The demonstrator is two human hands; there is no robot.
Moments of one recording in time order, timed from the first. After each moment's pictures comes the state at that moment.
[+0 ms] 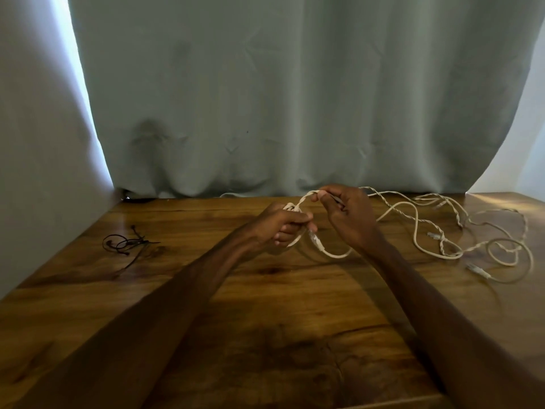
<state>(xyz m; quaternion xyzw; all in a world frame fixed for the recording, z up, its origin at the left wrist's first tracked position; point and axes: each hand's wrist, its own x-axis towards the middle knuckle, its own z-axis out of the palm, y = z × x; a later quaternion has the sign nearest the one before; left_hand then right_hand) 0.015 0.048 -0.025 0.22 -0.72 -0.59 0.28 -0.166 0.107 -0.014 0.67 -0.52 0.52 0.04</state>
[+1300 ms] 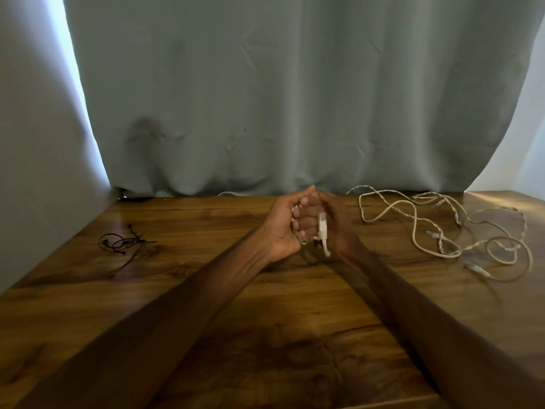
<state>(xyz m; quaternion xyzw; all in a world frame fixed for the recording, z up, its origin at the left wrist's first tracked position) -0.014 0.083 -0.014 0.07 -0.41 -0.86 0.31 -0.144 0.100 -0.037 0.67 -0.50 0.53 -0.11</state>
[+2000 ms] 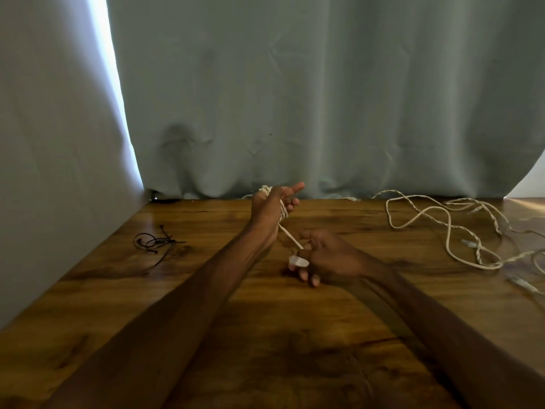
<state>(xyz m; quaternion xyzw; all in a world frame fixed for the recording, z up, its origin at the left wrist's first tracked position) 0.025 0.023 -0.018 0.27 -0.44 -0.59 0.62 -0.094 0.124 -0.041 0.64 -0.48 0.36 -0.48</state>
